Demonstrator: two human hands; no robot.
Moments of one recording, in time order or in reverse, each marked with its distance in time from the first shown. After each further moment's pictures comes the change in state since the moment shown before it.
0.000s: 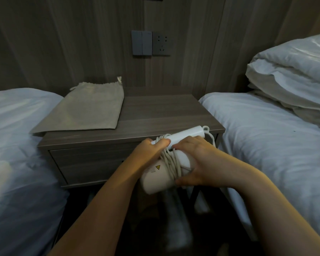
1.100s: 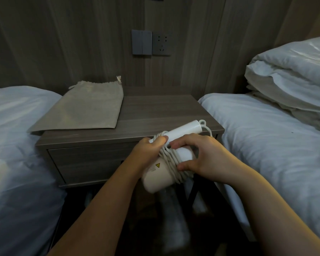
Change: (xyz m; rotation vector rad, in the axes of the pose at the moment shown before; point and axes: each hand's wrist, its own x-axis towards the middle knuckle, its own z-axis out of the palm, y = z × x) left_hand 0.008 -0.010 0.000 -0.208 -0.001 0.022; right_hand 0.005 -0.001 0.001 0.286 0.215 0.044
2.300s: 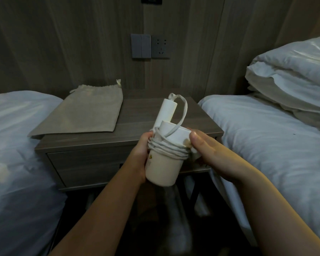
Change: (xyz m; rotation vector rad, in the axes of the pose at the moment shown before) left_hand -0.003 0.006 0.007 -0.682 -0.222 -0.134; right_hand 0.002 0.017 -0.009 0.460 -0.062 0.164
